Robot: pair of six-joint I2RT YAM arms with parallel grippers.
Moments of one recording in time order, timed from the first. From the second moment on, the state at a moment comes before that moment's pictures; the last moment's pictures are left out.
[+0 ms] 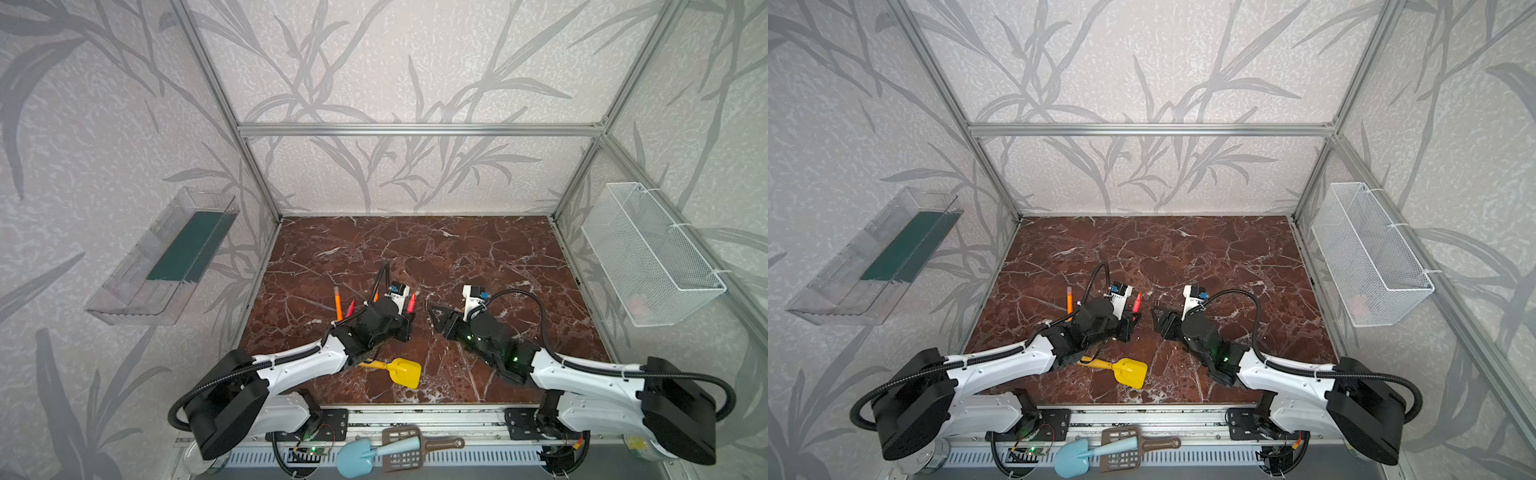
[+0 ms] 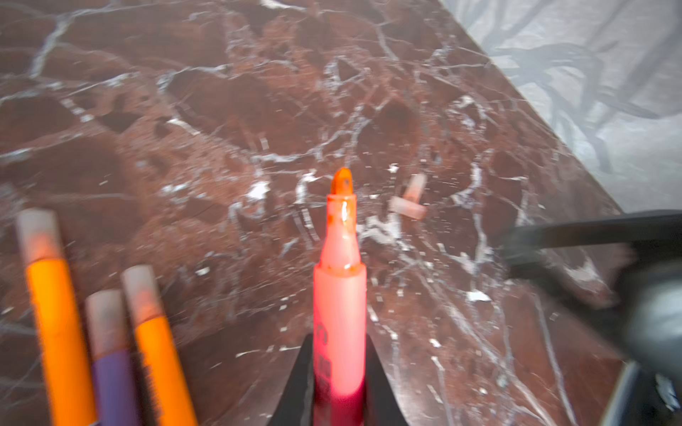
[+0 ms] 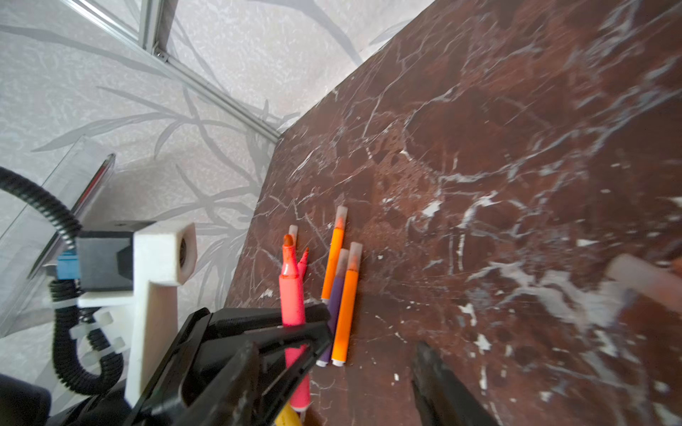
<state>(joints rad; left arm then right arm) -0.81 1.26 0.53 0.14 -0.06 -0.44 0.97 1.11 0.41 0.36 0.33 0.99</state>
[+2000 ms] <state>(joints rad) -0.80 1.25 0.51 0.14 -0.01 -0.44 0.68 1.65 0.80 -0.22 0.22 0.71</state>
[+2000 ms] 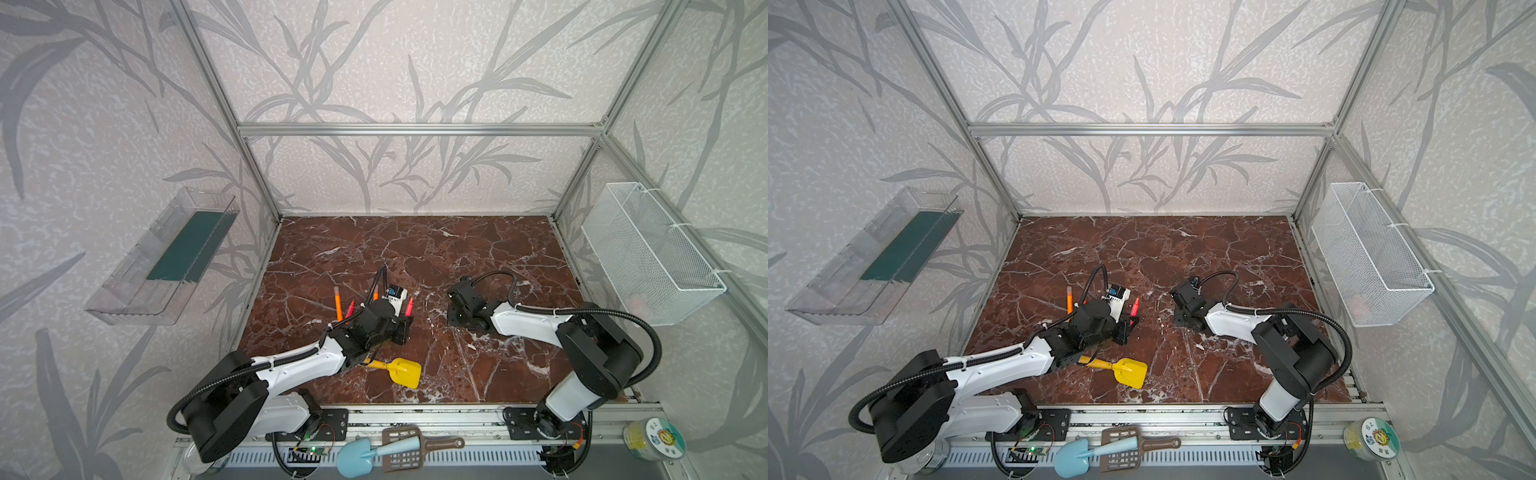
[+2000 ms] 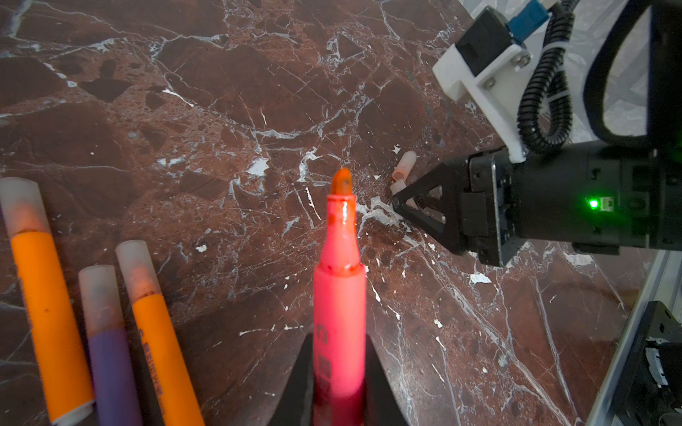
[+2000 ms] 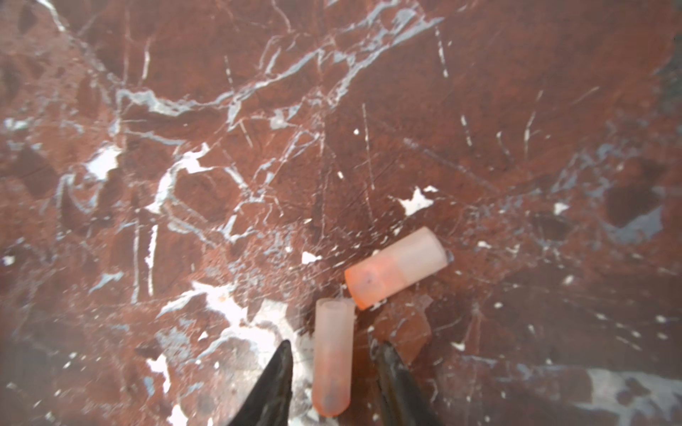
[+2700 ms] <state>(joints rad) -0.80 1.25 0.51 0.14 0.01 -0.44 0.69 1.72 0.87 -0.26 0.29 0.70</state>
